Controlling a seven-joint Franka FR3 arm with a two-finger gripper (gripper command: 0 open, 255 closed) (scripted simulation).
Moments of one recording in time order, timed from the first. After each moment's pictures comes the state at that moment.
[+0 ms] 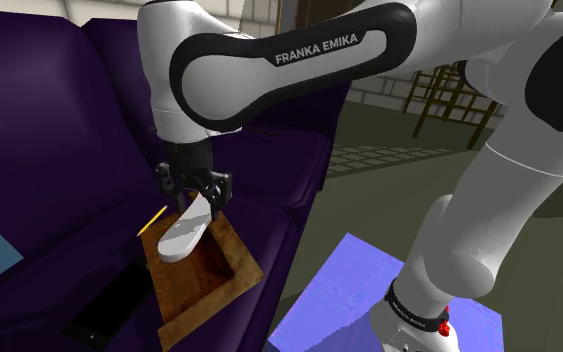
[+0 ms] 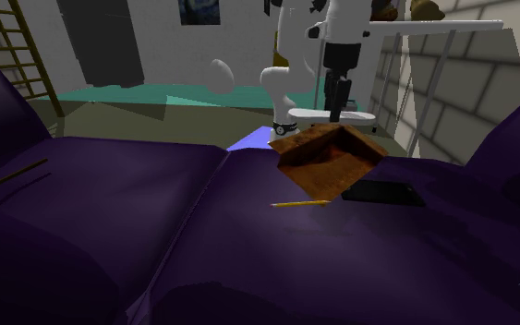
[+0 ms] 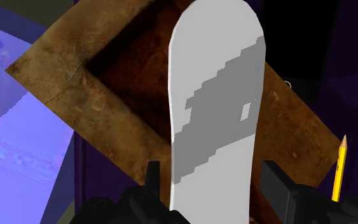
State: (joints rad) arm 0.10 -0.08 0.47 -2.00 0.04 1.88 1.72
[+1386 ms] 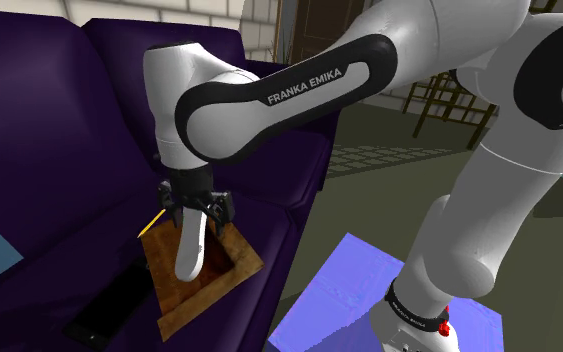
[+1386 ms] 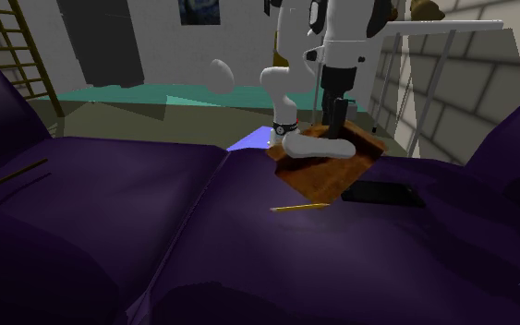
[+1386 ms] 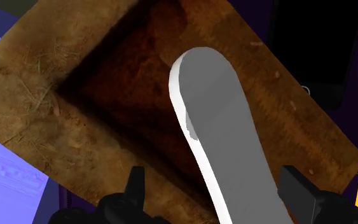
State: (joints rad) arm 0.10 -0.04 0.48 -2.09 0.02 1.99 1.73
